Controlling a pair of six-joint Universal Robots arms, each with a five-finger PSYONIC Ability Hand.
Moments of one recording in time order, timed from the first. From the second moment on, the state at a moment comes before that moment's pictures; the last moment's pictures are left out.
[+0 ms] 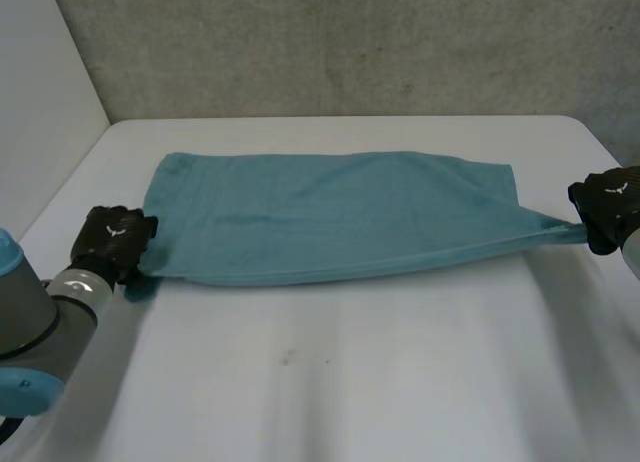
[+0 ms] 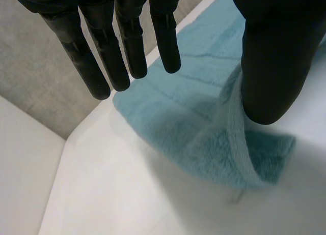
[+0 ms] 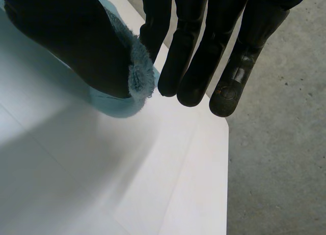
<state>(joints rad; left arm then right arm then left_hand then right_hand) 4.63 -2.01 -1.88 3.68 -1.39 3.69 1.56 -1.27 1.69 -0.17 1.41 2.48 0.55 0.55 0.56 0.55 0.36 0.97 1.17 1.19 1.19 0.99</state>
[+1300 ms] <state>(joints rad) 4.57 -2.39 -1.18 3.59 -1.33 4.17 1.64 -0.88 1.19 -0.05 1.56 2.33 1.15 1.20 1.19 1.20 0.96 0.97 1.17 1.19 1.19 0.99</state>
